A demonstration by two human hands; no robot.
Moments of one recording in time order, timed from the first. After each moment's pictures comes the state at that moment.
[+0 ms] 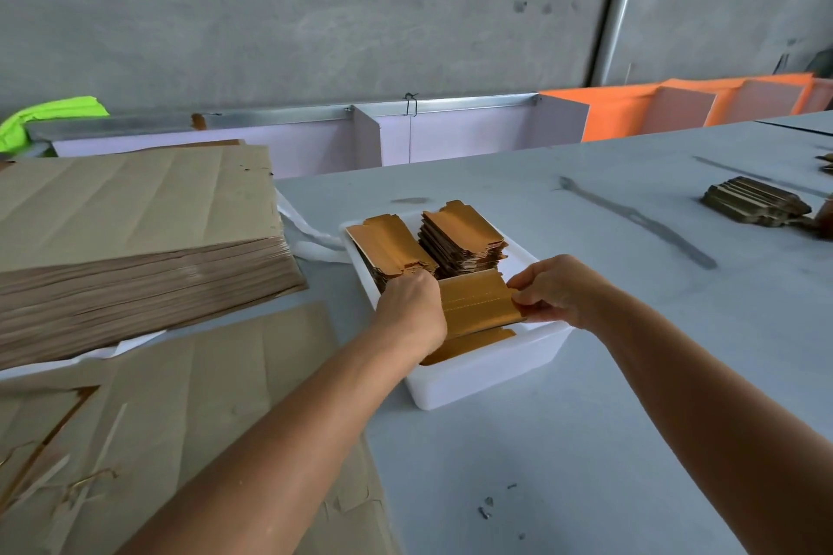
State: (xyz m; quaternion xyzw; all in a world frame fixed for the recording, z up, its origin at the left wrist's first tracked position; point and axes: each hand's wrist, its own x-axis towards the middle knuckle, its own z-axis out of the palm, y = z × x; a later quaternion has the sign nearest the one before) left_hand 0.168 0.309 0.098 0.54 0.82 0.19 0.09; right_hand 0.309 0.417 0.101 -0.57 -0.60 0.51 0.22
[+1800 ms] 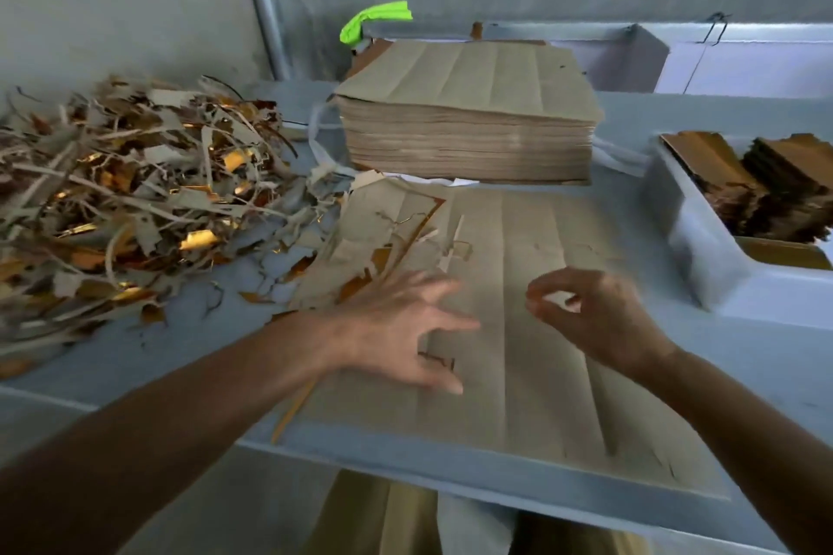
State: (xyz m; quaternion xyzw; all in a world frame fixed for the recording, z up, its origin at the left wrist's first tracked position) left_hand 0.040 -0.042 0.041 0.63 0.77 0.00 0.11; right_hand 0.188 0.158 0.039 -0.16 -0.94 0.27 0.15
